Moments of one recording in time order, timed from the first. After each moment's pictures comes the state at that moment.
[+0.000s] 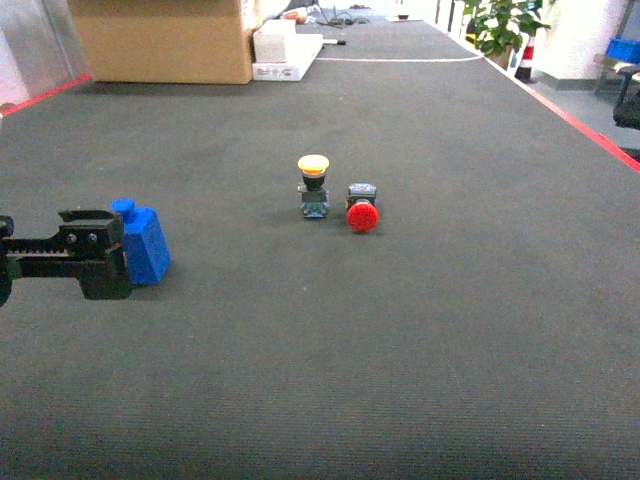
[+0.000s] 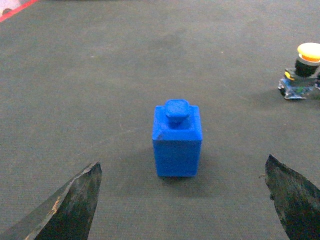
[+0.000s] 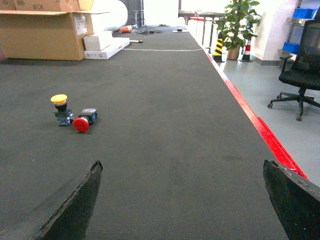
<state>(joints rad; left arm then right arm) -0.14 1.76 0.47 1.06 -0.18 -0.02 0.00 0.01 0.01 -0.01 0.00 0.00</state>
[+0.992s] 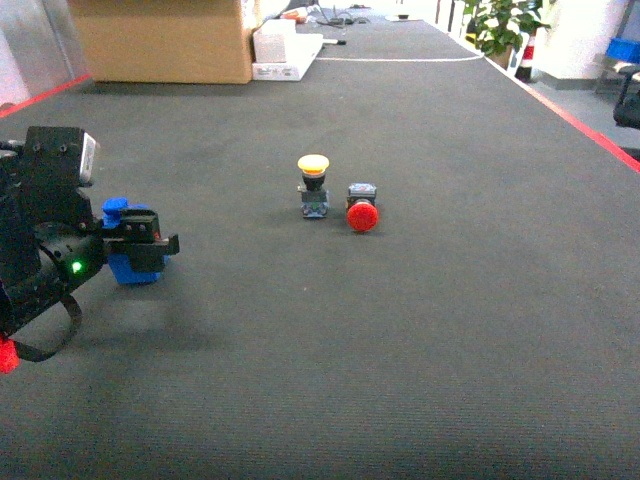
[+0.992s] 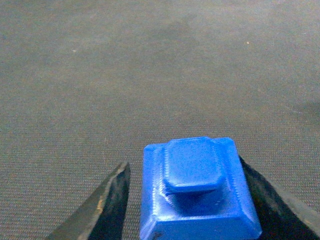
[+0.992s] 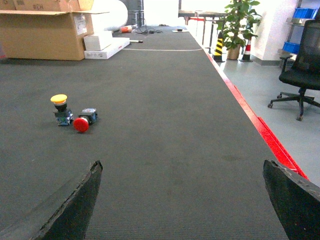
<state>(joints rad) -0.08 2.18 0.85 1.09 -0.13 0.01 0.00 0.01 0.01 -0.01 0.00 0.00</state>
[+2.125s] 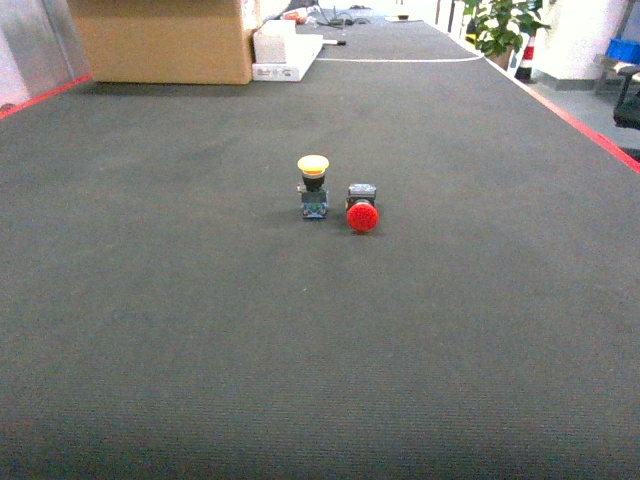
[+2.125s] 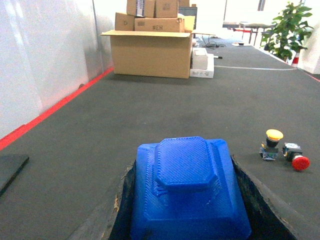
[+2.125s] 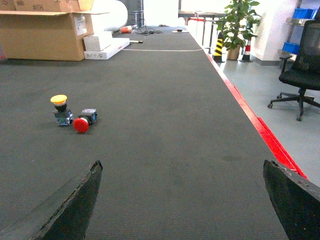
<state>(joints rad) -0.01 0.24 0.22 0.05 -0.13 -0.02 0.00 0.01 0.01 -0.01 0.00 0.00</state>
